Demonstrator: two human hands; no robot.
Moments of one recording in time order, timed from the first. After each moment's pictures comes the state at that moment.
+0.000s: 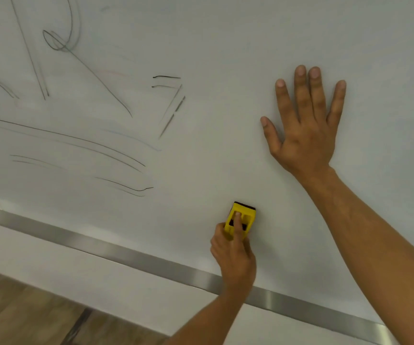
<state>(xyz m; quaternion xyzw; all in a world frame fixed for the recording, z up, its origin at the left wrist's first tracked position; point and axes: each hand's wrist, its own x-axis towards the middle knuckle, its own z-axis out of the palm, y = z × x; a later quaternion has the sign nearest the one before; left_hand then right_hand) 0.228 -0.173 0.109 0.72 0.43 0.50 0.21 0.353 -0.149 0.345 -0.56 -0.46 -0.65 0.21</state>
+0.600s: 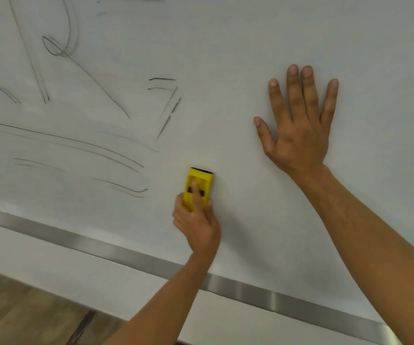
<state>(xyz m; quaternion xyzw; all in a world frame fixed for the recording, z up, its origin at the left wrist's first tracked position) 0.193 -0.099 0.147 0.66 0.44 0.59 0.14 0.348 -0.151 0.347 -0.57 -0.47 -0.64 0.22</state>
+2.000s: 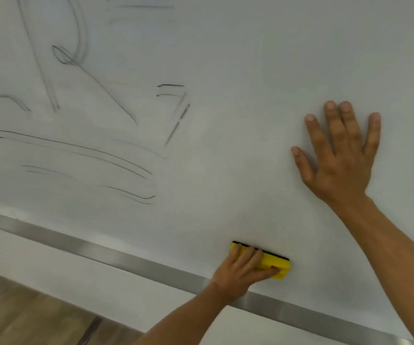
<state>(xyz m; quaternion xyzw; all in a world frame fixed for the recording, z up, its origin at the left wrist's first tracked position) 0.207 -0.110 0.041 0.92 0.05 0.26 -0.28 0.385 -0.190 0.310 -0.55 -0.48 -0.64 0.22</state>
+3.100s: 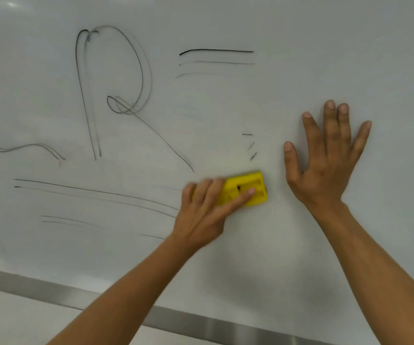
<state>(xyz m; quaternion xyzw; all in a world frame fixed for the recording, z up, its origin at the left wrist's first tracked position) 0.073 0.066 0.267 0.79 0.11 0.52 -0.30 0.271 -0.062 0.357 -0.57 -0.41 -0.63 0.34</state>
